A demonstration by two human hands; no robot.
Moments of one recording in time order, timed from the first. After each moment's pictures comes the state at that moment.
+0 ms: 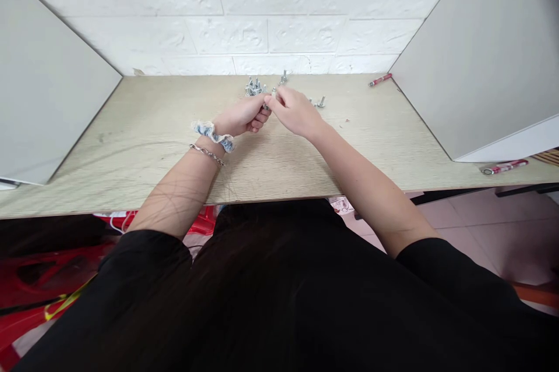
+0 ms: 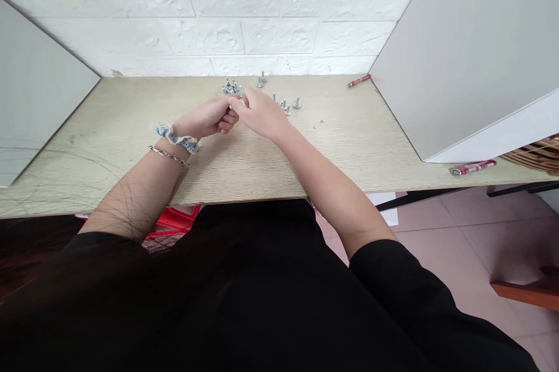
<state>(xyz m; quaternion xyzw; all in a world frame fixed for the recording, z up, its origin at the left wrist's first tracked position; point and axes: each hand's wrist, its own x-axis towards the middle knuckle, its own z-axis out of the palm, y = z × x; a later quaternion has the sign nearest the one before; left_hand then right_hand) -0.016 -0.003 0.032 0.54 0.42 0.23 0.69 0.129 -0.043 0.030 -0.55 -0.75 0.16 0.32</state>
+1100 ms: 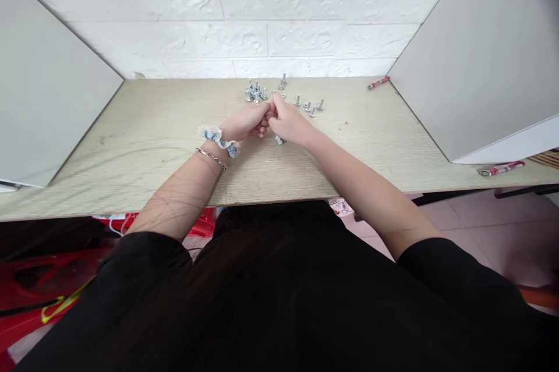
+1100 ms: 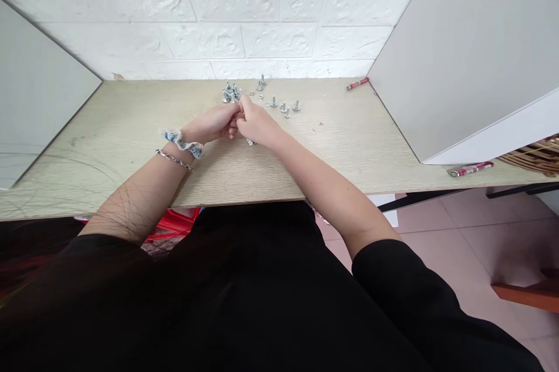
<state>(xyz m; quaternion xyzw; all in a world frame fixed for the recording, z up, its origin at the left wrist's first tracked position) -0.006 -0.020 0.035 0.61 0.51 0.23 0.57 0.123 -0.035 0.007 -0.51 -0.76 0.22 0.34</state>
